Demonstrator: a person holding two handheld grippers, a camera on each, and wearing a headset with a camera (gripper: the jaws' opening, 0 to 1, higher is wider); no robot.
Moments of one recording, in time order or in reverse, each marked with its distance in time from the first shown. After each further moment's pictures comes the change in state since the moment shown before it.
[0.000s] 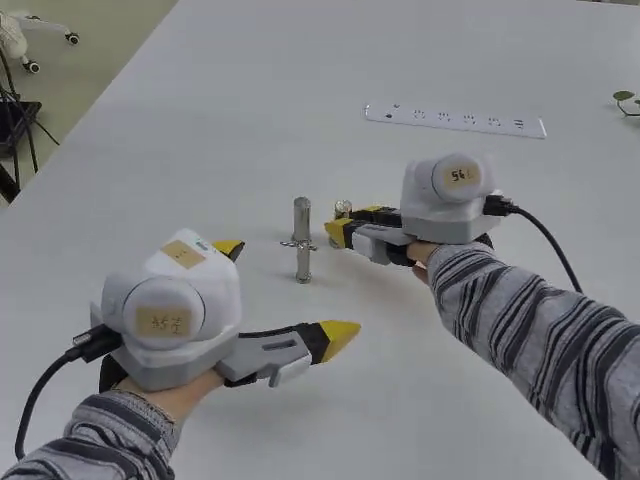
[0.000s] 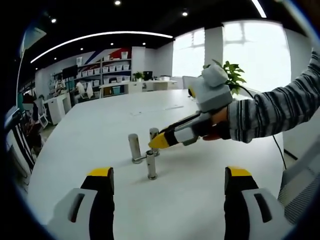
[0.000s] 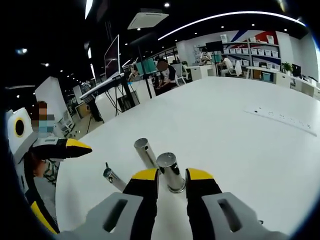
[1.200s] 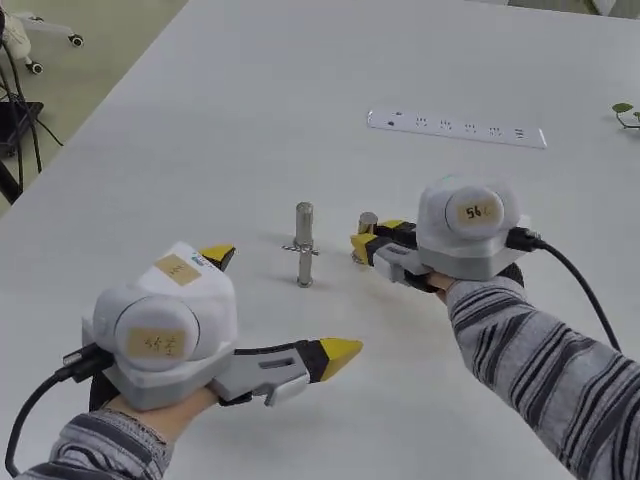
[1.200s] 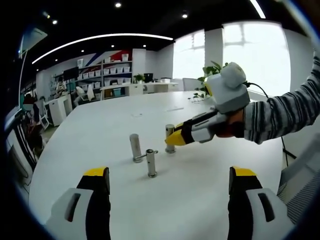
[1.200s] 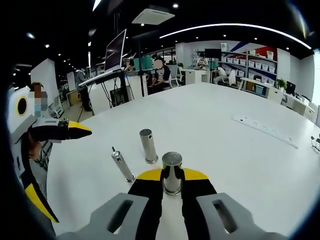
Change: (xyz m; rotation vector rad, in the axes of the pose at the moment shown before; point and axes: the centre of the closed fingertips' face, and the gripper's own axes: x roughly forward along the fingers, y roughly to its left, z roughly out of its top) left arm -0.011 -0.002 0.000 0.011 -0.019 0.007; right arm -0.040 -0.001 -0.007 -0.131 0.004 -0.132
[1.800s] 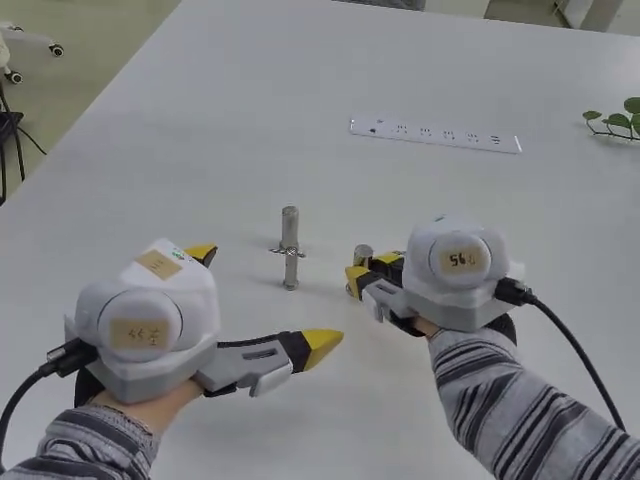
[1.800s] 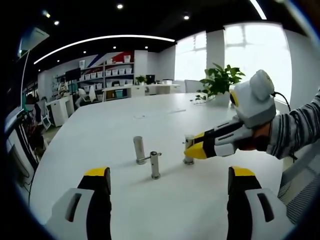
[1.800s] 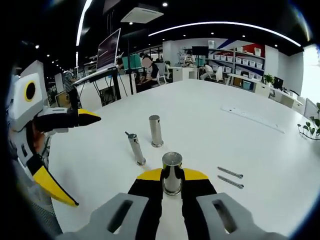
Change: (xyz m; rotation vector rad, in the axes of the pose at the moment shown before) left arm -0.003 0.005 0.004 -0.003 -0.015 0.016; right arm -0.028 0.017 -0.025 0.043 0.021 -0.103
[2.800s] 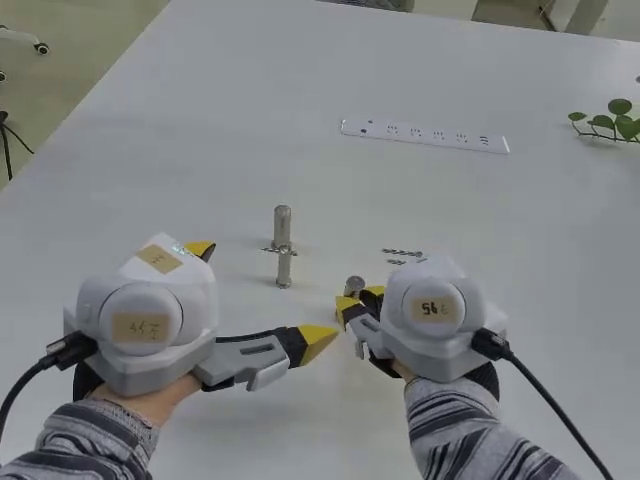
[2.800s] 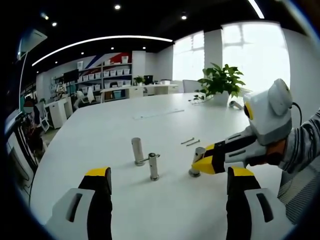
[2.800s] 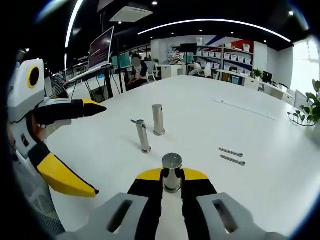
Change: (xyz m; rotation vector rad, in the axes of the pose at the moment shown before) left arm 0.002 -0.002 0.001 0.017 -0.001 -0.013; right arm -0.014 0.015 -0.021 0.057 0.018 -0.097
